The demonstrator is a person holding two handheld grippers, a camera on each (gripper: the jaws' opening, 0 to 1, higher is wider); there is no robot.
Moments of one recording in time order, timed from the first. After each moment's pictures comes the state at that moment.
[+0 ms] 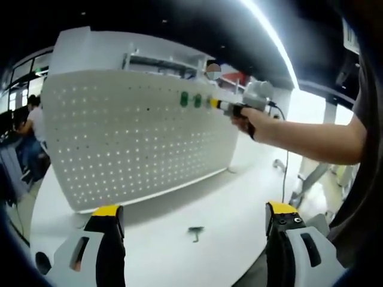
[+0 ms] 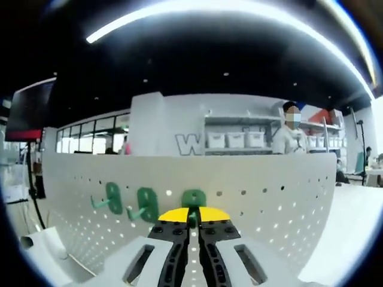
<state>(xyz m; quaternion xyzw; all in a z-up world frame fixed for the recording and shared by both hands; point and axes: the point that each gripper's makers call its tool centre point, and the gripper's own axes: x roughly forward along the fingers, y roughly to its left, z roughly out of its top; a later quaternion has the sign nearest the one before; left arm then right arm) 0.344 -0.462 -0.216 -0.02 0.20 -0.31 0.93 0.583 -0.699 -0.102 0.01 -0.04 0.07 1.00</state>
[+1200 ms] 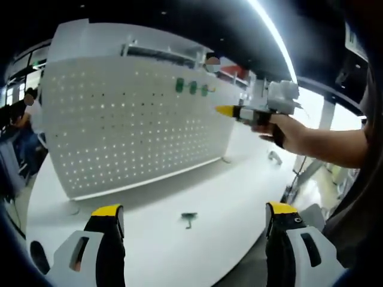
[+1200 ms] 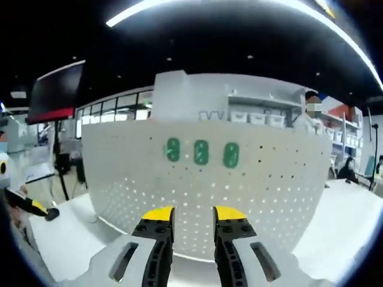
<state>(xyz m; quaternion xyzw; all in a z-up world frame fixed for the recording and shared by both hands) 0.322 -0.463 -0.235 -0.02 0.22 -0.32 0.92 0.466 -0.662 -0.170 -0.04 0.06 0.16 0.98</state>
